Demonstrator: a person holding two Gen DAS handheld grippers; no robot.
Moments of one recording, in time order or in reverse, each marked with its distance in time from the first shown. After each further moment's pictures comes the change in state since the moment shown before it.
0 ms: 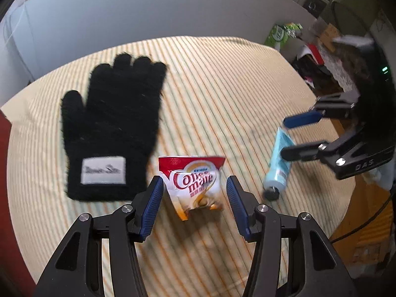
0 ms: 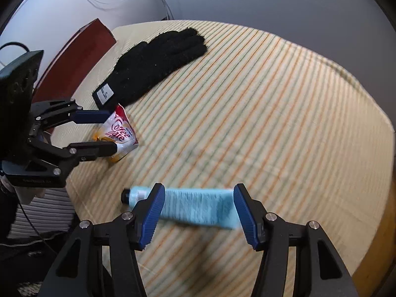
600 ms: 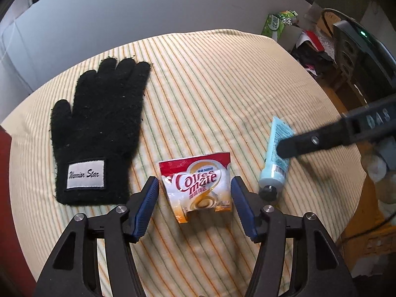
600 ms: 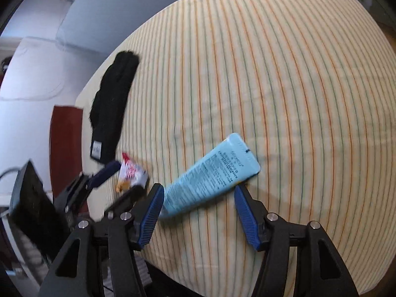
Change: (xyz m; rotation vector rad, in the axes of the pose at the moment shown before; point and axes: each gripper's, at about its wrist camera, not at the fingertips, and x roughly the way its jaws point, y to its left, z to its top) left arm 0.006 -0.018 -0.002 0.068 -0.001 0.055; right arm 0.025 -0.024 -0.016 0.697 0.034 0.210
